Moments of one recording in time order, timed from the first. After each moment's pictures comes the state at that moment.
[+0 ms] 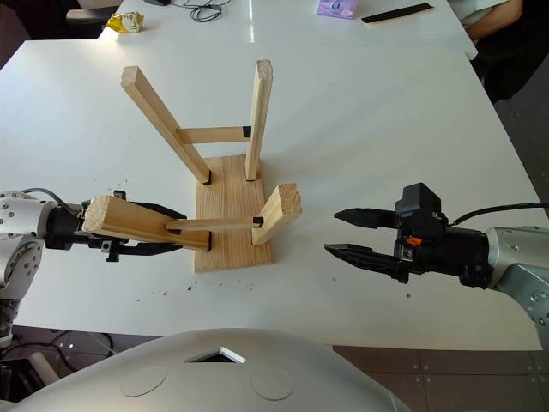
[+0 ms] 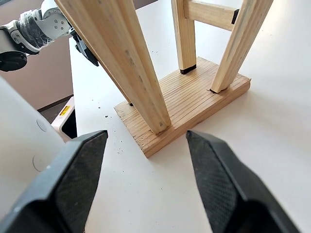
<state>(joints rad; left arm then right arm) 0.05 0.83 0.02 -0.23 -0.54 -0.03 -1.46 0.36 -0.97 -0.49 -0.73 0.99 0.84 1.03</state>
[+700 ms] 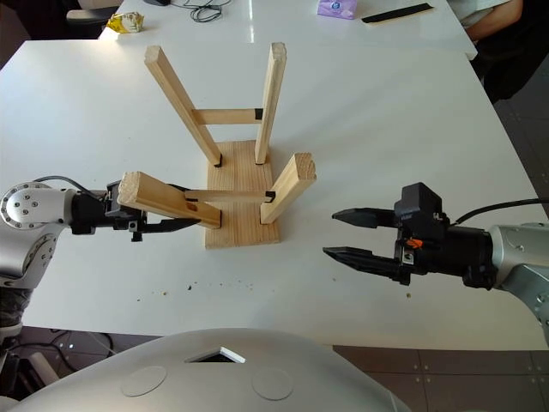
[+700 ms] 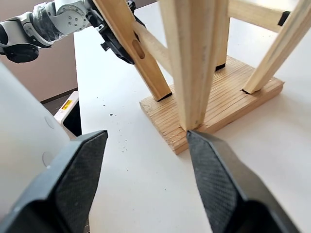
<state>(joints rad) -0.03 0.82 -0.08 -0.22 -0.45 -0.01 -1.22 0.38 -1.00 -0.54 -0.78 1.06 0.86 1.04</state>
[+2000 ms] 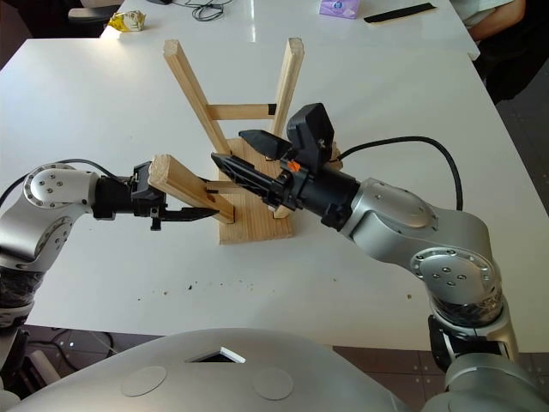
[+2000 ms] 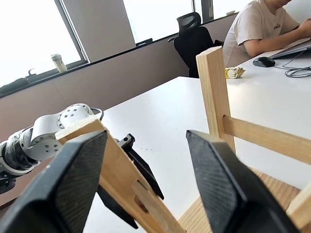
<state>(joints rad) -0.18 0.81 -0.19 -0.28 -0.47 0.22 -1.17 -0.29 -0.60 0.11 -0.77 1.37 0.78 -0.07</state>
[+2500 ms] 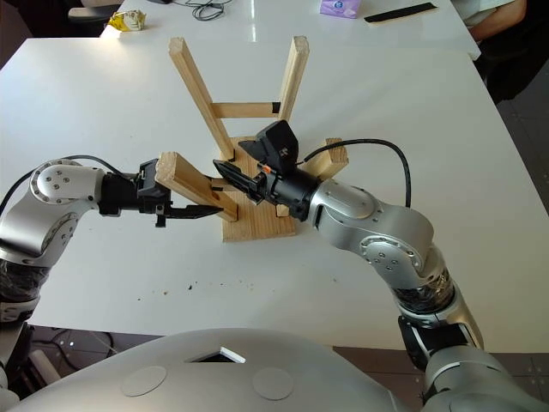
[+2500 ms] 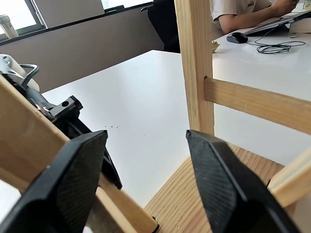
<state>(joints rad) -0.22 0.79 -0.21 -0.26 -0.45 0.23 -1.17 -0.27 -0.48 0.32 -0.65 0.94 0.82 -0.02</state>
